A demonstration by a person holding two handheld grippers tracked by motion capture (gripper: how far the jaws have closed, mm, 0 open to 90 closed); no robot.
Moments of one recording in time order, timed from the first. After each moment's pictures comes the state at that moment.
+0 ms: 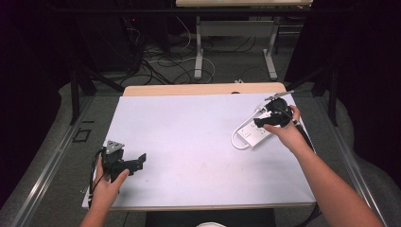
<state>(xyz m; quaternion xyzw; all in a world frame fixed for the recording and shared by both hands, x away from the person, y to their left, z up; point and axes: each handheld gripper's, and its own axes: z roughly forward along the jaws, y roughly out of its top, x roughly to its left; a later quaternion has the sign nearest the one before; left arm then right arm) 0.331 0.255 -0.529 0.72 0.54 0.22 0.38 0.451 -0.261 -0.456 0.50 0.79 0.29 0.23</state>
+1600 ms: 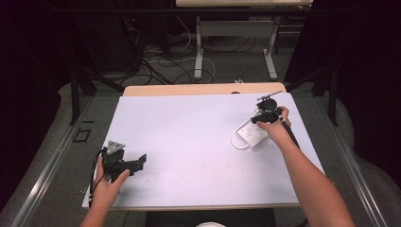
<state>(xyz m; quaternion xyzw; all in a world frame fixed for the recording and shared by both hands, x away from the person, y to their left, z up) 0.332 0.256 -0.532 0.72 0.54 0.22 0.37 0.492 -0.251 -0.497 0.55 0.77 0.26 0.19</state>
